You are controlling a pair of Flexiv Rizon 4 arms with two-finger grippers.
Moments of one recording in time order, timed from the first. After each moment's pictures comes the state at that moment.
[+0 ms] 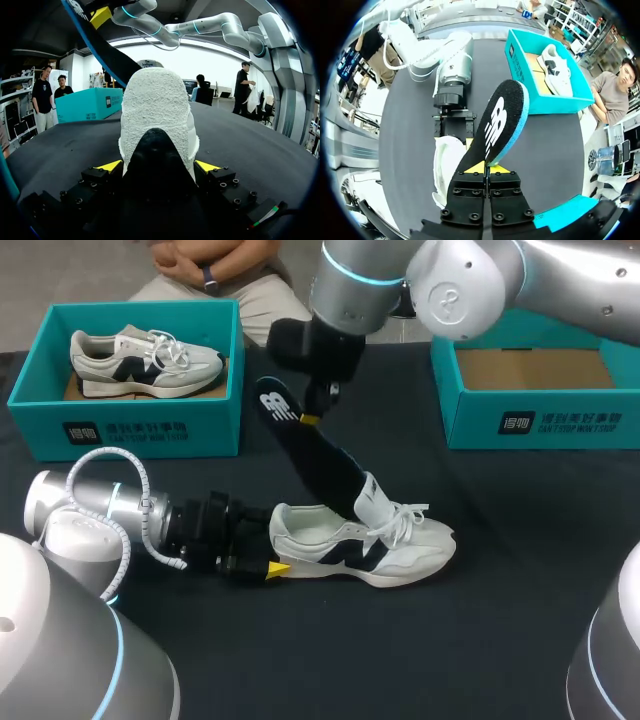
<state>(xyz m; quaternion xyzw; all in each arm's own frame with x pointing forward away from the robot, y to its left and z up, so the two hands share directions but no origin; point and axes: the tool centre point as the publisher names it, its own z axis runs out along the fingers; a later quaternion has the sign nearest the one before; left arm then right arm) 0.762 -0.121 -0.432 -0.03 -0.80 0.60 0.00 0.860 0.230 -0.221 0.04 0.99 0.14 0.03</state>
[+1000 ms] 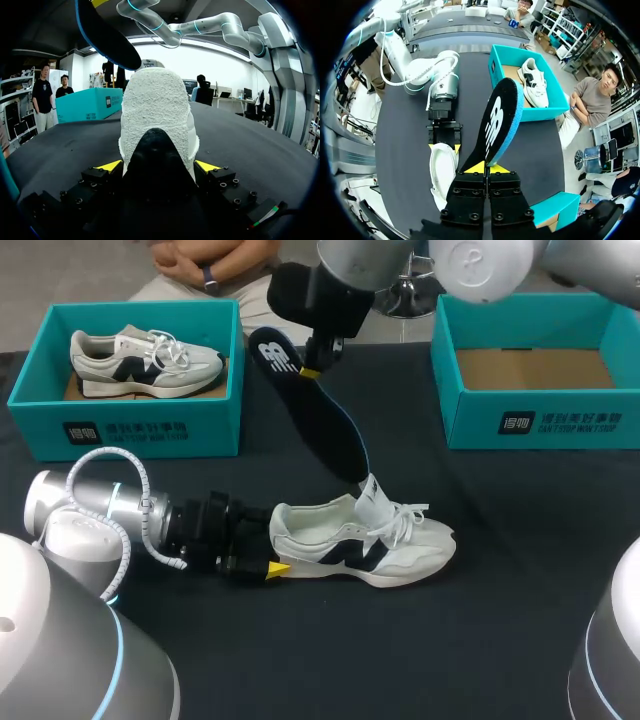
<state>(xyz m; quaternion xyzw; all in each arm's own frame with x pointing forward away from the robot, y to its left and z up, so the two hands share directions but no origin) 0.762 -0.121 -0.432 -0.03 -0.80 0.60 0.00 0.876 0.229 -0.156 0.05 0.98 0.16 0.09</state>
